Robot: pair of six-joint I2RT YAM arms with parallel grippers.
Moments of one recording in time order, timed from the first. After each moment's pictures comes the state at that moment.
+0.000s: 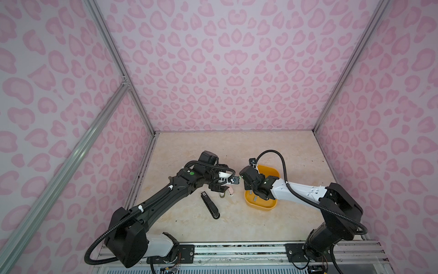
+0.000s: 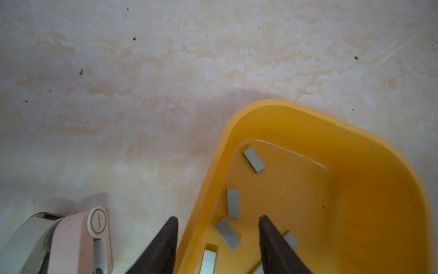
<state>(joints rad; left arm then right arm) -0.62 1.38 1.08 -0.54 0.29 1.17 0.82 1.65 0.99 -0.34 0.53 0.60</state>
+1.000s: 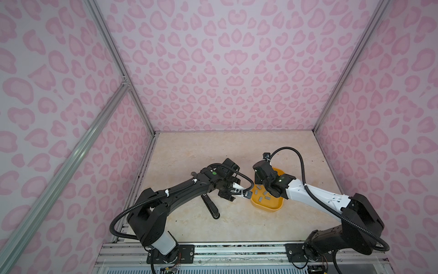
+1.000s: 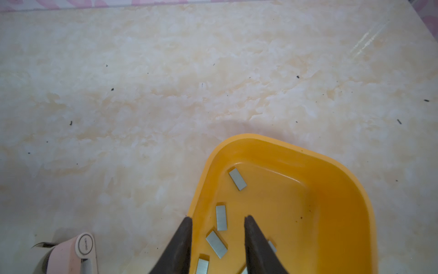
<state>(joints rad) -0.81 1.60 1.14 -0.66 0.19 1.22 0.70 1.43 0.90 -0.34 0.53 0.59</state>
